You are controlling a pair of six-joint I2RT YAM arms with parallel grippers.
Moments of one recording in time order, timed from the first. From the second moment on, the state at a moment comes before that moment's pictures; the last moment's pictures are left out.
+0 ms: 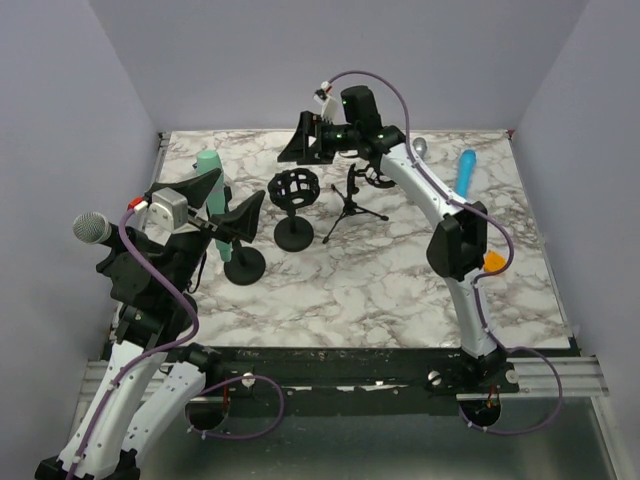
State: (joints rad) left arm -0.38 0.58 0.83 0.18 0.14 -0.18; right arm 0.54 2.29 2.27 -0.44 -0.73 0.56
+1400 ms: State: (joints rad) left arm -0.38 0.59 0.83 0.18 0.15 -0.19; right arm 0.52 2.24 2.25 -0.49 -0.95 0.45
